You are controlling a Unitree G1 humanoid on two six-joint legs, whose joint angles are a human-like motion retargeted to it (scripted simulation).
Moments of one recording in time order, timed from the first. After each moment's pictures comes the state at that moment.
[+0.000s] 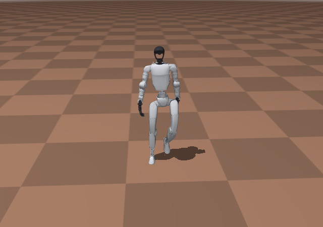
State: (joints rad) left arm 0.19 0.08 0.45 1.68 0.64 -0.02 -0.22; right arm -0.14 -0.27 -0.51 1.65 -0.55 0.02 0.18; waist -0.19 -0.04 -0.16; left_leg -0.28 -0.11 0.24 0.92 0.23 0.19; right_leg -0.15 -0.19 -0.12 0.11 -0.06 0.11
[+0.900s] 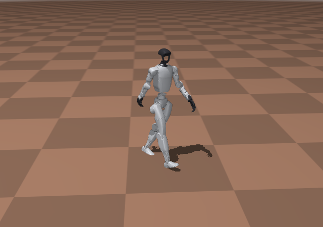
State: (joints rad) left arm -0.29 0.23 0.36 1.17 0.48 -0.25 -0.23; right arm 0.41 -0.10 -0.48 1.70 -0.70 0.12 0.28; waist -0.22 0.01 -0.10; left_leg 0.17 -0.21 -0.15 0.10 -0.26 0.26; right_leg -0.49 -0.07 -0.10 -0.04 -0.03 0.23
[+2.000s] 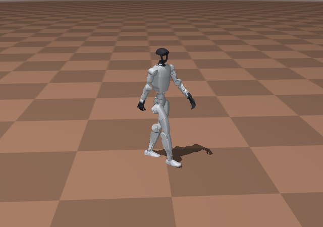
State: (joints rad) left arm -0.36 0.27 0.37 1.28 0.49 -0.21 -0.30; right arm 0.30 -0.07 -0.40 1.70 -0.71 0.02 0.23; waist -0.32 0.02 -0.10; left_leg 0.07 -0.19 0.02 0.04 -0.23 0.17; right_leg -0.47 -0.08 -0.23 0.14 0.05 0.03
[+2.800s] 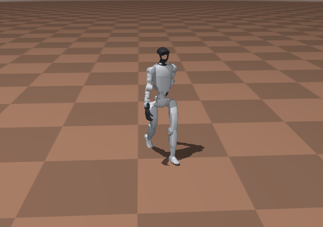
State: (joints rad) left arm 0.44 0.09 0.67 1.70 0.86 0.06 -0.22; right arm -0.18 -0.21 -0.50 1.45 -0.50 -0.15 0.15; waist 0.08 -0.07 -0.15; left_leg -0.48 -0.10 0.08 0.15 0.00 0.02; right_leg 0.18 0.13 0.04 0.32 0.38 -0.04
